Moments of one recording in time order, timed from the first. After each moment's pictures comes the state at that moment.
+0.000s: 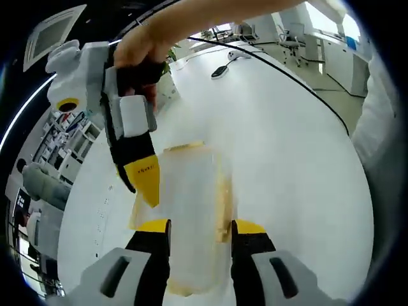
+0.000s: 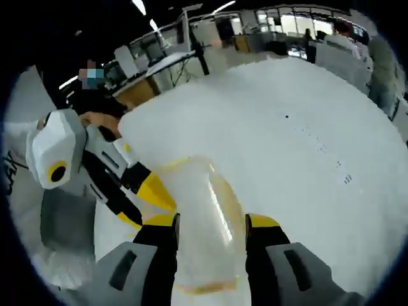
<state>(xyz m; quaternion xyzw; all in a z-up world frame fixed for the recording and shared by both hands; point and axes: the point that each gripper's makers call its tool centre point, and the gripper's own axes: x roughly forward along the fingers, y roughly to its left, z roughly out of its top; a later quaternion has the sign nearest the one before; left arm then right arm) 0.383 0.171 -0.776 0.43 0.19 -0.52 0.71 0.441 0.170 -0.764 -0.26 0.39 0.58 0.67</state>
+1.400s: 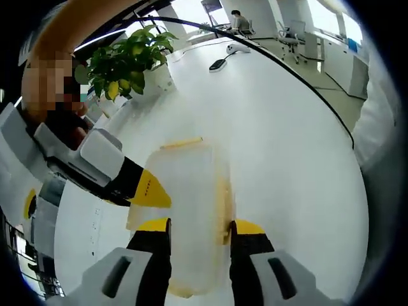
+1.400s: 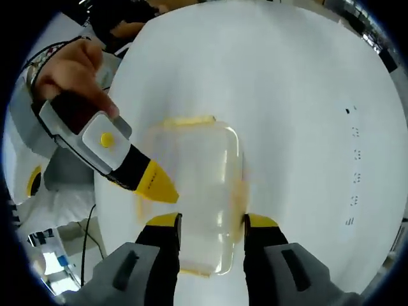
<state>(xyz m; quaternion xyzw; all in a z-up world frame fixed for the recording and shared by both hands) 0.384 0.168 -0.779 0.43 0.23 -0.53 0.70 0.445 0.177 -0.785 -0.42 0.53 0.58 0.46</state>
